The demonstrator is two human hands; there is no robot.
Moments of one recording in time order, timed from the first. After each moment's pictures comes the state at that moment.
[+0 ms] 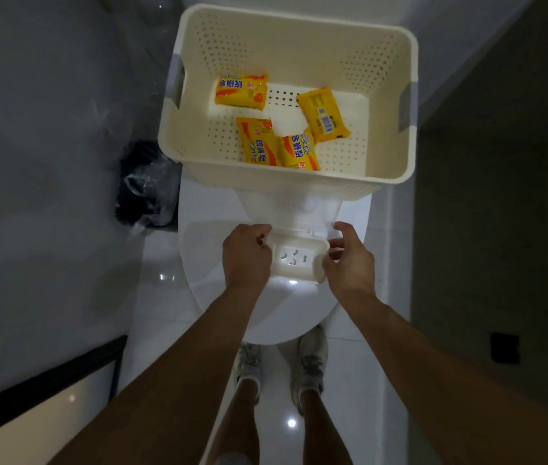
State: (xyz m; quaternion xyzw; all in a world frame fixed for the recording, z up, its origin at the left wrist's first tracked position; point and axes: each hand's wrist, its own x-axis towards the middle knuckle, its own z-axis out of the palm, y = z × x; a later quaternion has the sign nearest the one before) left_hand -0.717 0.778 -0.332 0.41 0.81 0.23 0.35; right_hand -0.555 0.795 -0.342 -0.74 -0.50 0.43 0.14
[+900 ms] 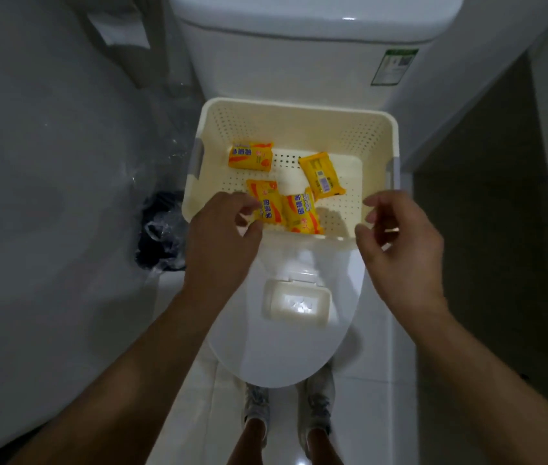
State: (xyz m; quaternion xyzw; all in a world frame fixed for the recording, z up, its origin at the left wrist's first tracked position) left_hand -0.767 0.844 -0.186 0.56 0.73 0.32 0.23; right_hand -0.546 0.867 -0.173 -0.63 -0.64 0.31 0.32
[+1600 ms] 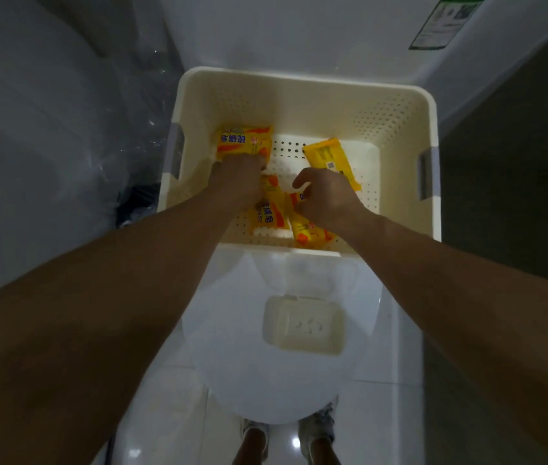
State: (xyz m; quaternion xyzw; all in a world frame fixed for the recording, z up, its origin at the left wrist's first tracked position) left_hand -0.800 1.008 -0.325 0.65 0.71 -0.08 0.24; right_hand -0.637 0.995 -0.293 -0.63 -0.68 0.38 0.01
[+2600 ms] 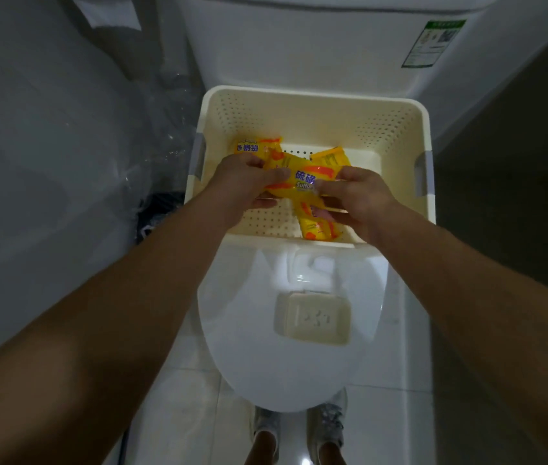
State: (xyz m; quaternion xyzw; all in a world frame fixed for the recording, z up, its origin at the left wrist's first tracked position) left_hand -0.798 0.958 -0.237 0.29 0.67 0.33 0.60; right_hand -0.618 0.970 -0.240 -0.62 -0.33 0.66 0.26
